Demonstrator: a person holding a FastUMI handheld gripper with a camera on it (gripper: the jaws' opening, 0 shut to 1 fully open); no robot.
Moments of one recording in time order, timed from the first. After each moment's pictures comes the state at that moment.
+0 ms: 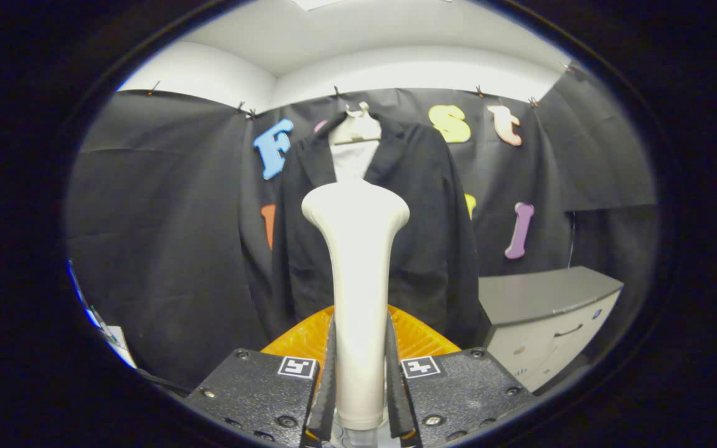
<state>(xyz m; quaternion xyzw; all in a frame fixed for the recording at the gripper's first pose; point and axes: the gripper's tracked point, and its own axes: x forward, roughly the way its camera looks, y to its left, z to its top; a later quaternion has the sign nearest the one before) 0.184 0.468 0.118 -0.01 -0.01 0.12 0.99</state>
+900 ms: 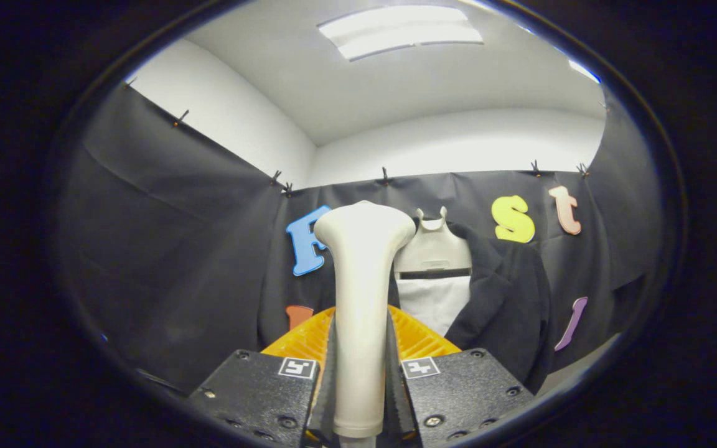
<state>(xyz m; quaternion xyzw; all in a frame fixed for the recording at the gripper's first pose) 0.299 0.600 0.303 -0.04 -0.22 0.18 0.96</state>
